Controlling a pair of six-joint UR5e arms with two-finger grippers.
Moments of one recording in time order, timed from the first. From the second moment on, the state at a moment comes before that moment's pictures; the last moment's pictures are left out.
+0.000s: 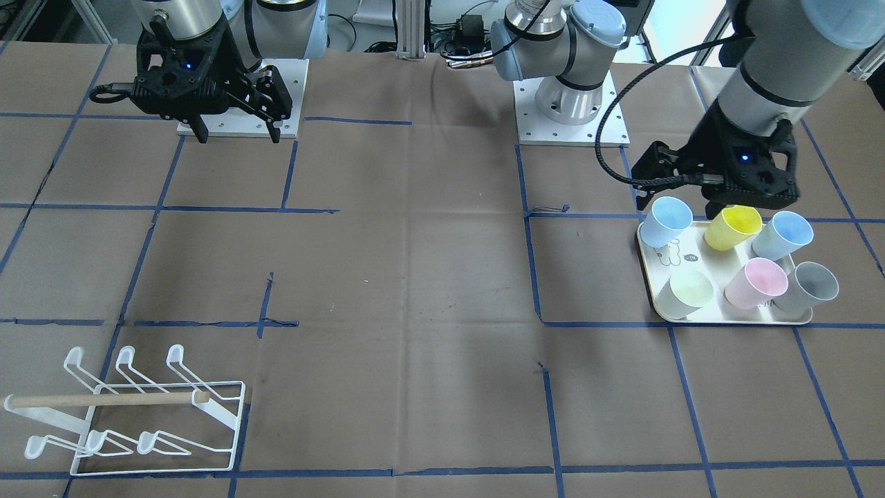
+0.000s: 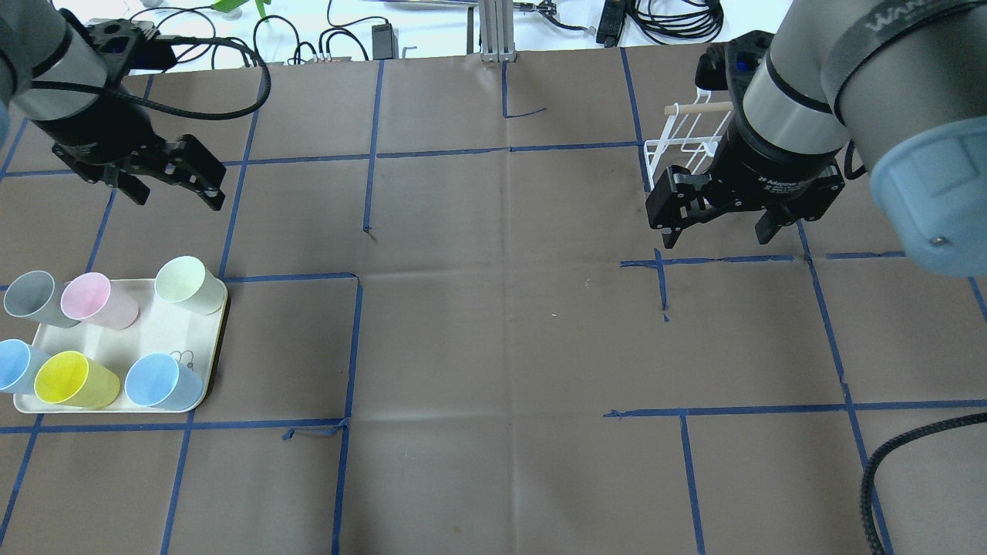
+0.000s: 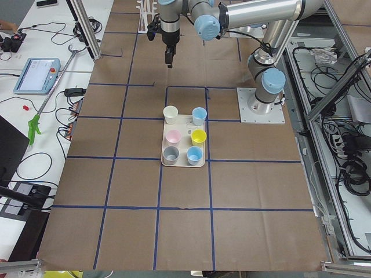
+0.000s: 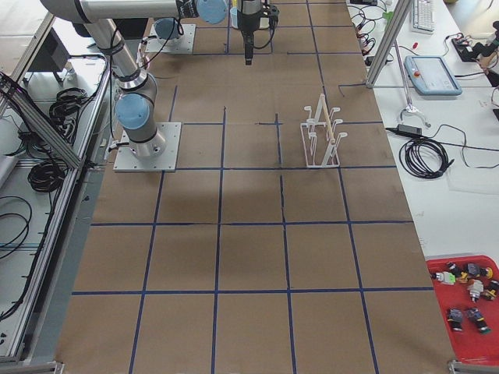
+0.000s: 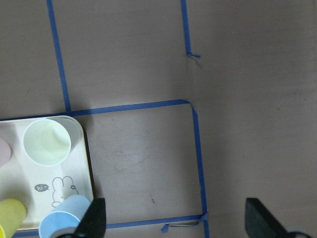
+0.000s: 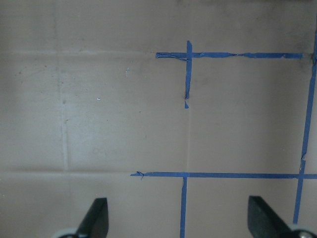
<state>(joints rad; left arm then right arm) -1.30 -1.58 -1.65 -1.49 1.57 0.42 1.63 -1.71 1.72 -1.57 -1.55 0.04</state>
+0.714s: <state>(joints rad) -1.16 -1.64 -1.82 -1.26 1.56 0.49 1.63 -1.70 1.72 -1.58 -1.54 0.04</state>
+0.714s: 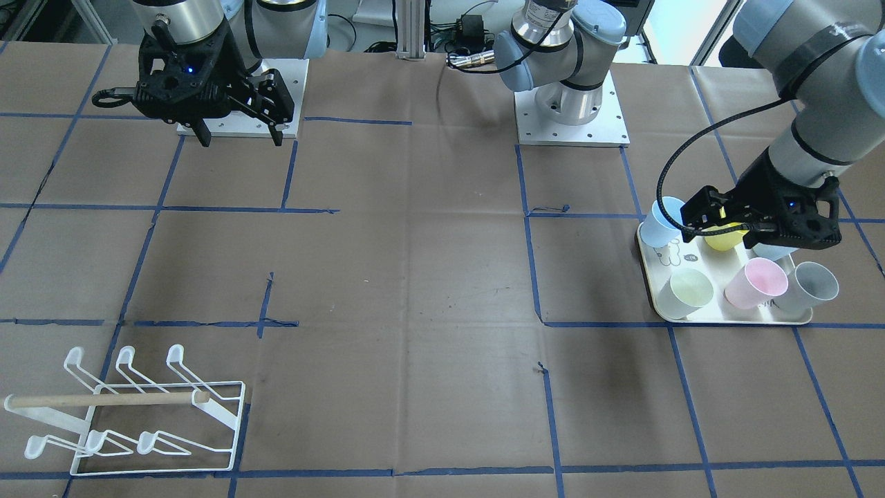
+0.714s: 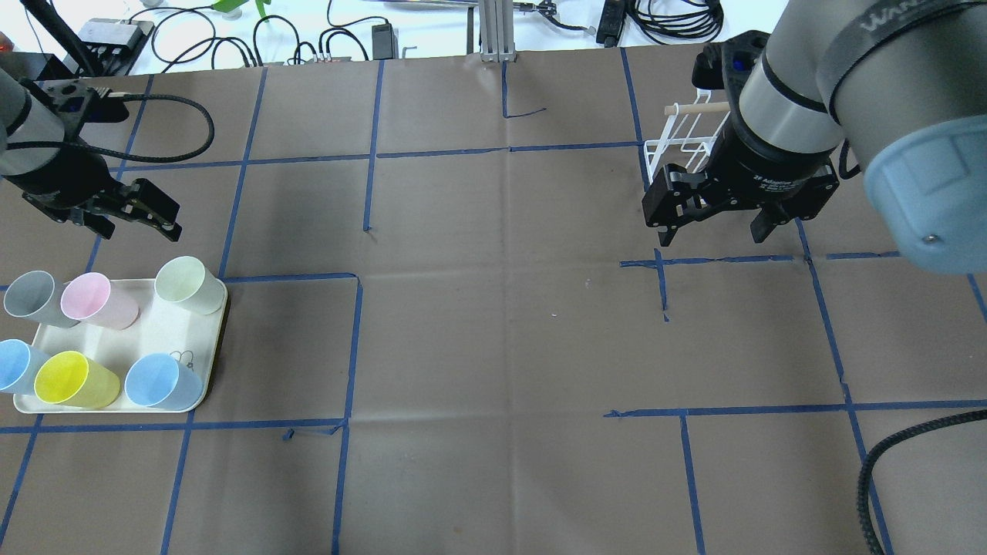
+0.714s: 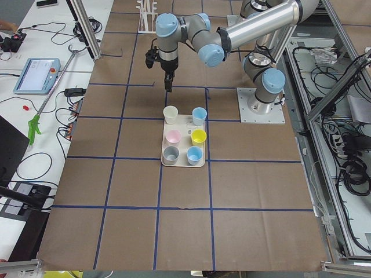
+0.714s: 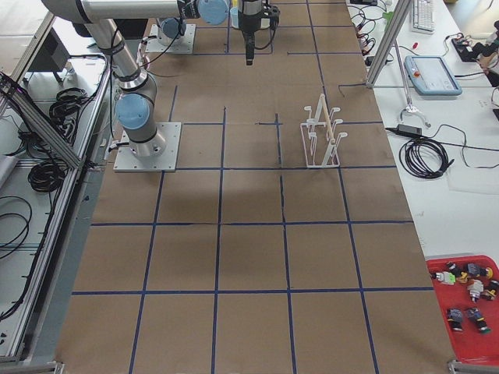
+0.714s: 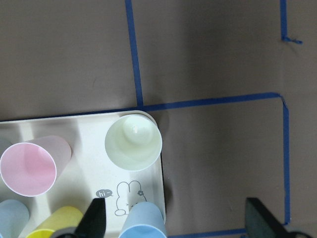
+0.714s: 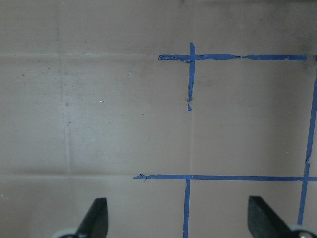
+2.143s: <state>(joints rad) -1.16 -1.82 -1.99 -0.92 1.57 0.44 1.63 -1.70 1.78 -1.76 -1.45 0.09</state>
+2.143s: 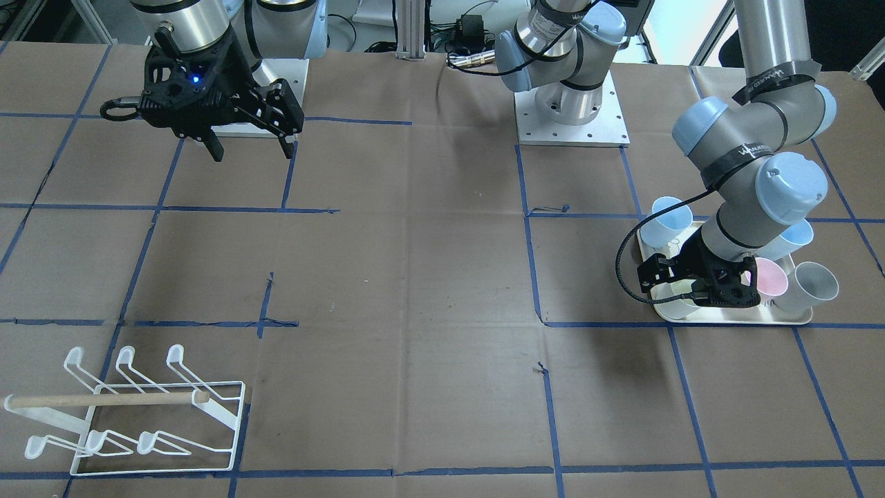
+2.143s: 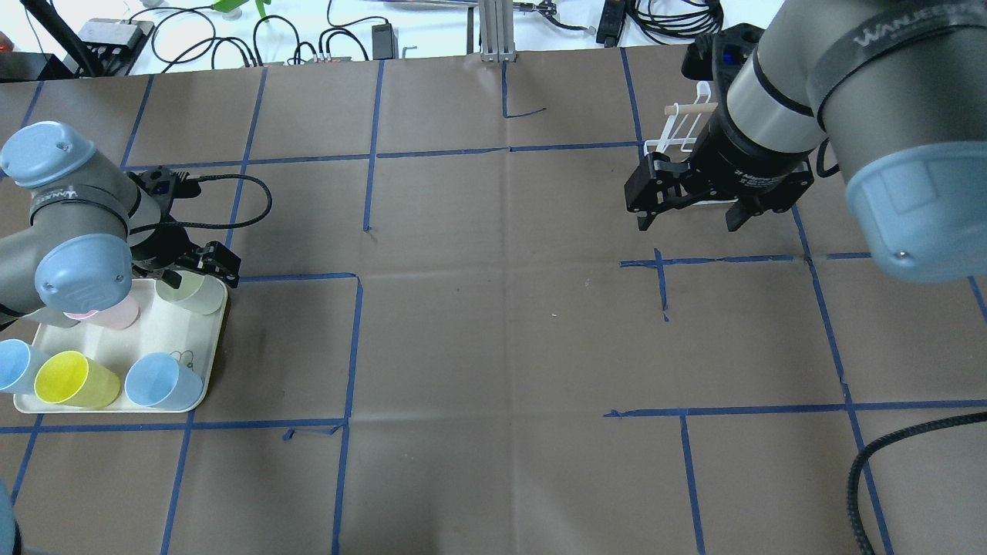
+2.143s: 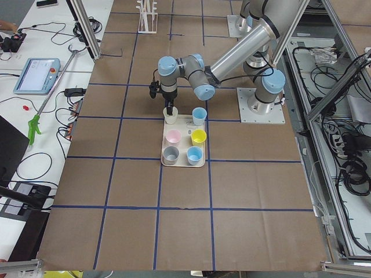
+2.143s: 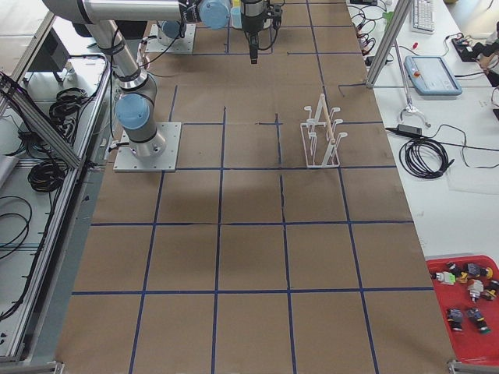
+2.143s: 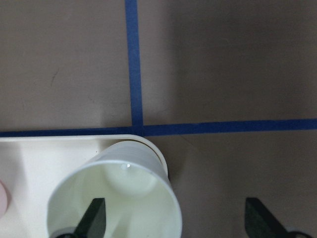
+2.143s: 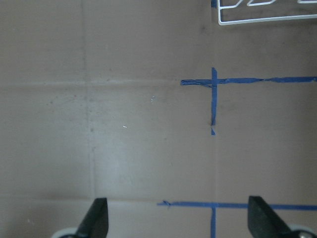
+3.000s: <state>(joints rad) -1.16 -1.81 -1.97 -1.00 1.59 0.42 1.63 -1.69 2.06 -2.47 -1.15 0.80</state>
